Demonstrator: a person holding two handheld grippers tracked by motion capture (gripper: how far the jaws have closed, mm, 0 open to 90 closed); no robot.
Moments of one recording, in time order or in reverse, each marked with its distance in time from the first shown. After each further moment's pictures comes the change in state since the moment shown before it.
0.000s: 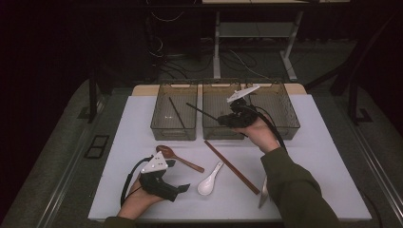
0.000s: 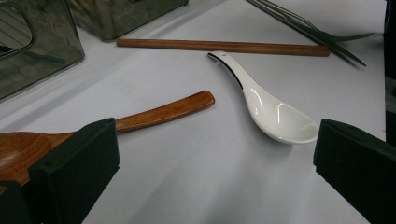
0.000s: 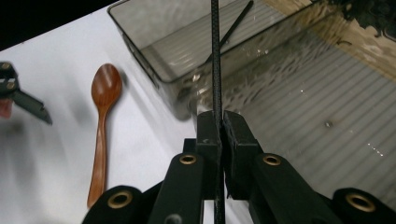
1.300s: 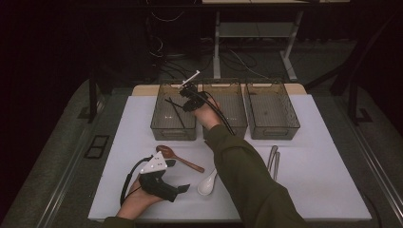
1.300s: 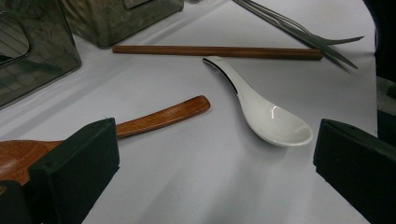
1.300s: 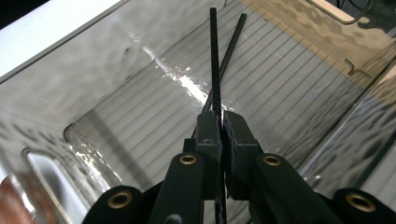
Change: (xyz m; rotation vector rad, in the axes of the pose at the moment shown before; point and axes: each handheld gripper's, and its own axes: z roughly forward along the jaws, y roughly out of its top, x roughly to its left) left arm 0.000 0.001 -0.002 -0.010 -0.015 0.018; right arm 0.013 0.096 0.140 0.168 -0.160 0.076
